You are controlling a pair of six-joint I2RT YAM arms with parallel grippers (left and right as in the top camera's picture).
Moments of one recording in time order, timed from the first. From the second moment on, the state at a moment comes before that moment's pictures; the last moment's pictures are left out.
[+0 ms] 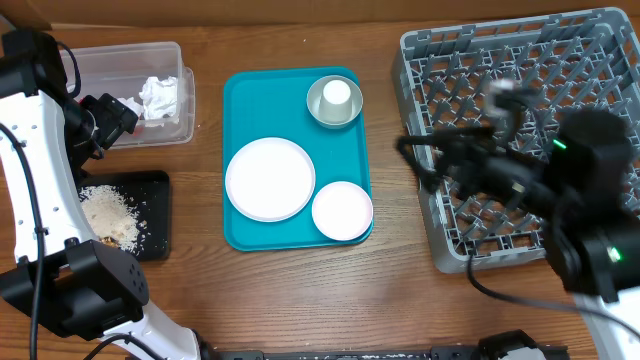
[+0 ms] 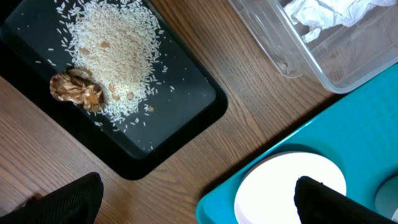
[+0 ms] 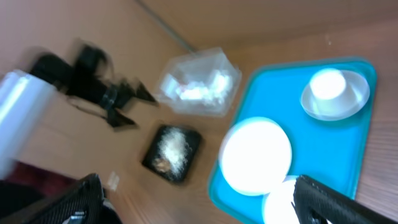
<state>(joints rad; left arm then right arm) 0.37 1.87 1.96 -1.51 -0.01 -0.60 0.23 1.06 1.29 -0.70 -0.66 0.46</state>
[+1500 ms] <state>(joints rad) 0.37 1.87 1.96 -1.51 -0.01 -0.60 0.94 1.88 1.25 -0.64 0.22 0.72</state>
